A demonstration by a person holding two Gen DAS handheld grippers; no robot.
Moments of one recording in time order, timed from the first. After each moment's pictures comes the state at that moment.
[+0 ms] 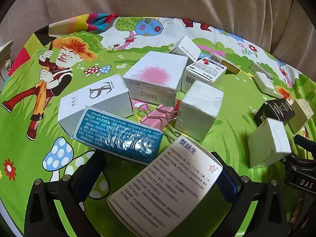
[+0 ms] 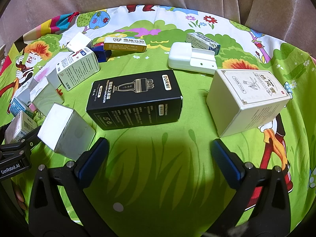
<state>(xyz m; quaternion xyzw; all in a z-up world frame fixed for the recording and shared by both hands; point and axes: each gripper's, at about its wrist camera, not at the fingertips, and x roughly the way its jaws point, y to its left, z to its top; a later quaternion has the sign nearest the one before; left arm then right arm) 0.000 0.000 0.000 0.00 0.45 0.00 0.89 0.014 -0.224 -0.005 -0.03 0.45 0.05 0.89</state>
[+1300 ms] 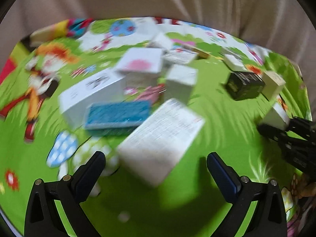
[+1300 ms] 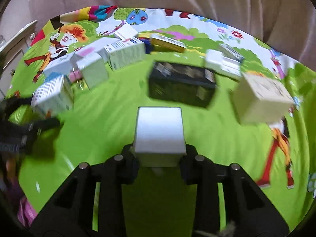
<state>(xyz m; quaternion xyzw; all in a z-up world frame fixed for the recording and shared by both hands) -0.028 0.012 0.004 0.05 0.45 -0.12 0.88 -0.041 -0.208 0.005 -0.08 0.43 0.14 0.89</state>
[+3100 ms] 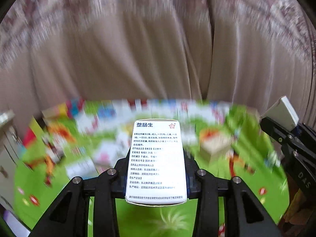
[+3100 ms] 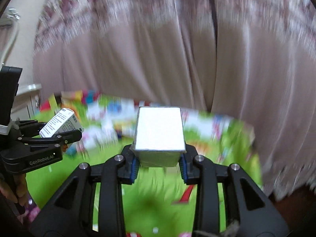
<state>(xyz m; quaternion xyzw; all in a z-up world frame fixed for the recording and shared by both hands) -0.136 -0.086 0.158 0.04 0.19 -0.11 0.97 -0.165 -0.273 0.157 -0.05 0.11 0.06 0.99</state>
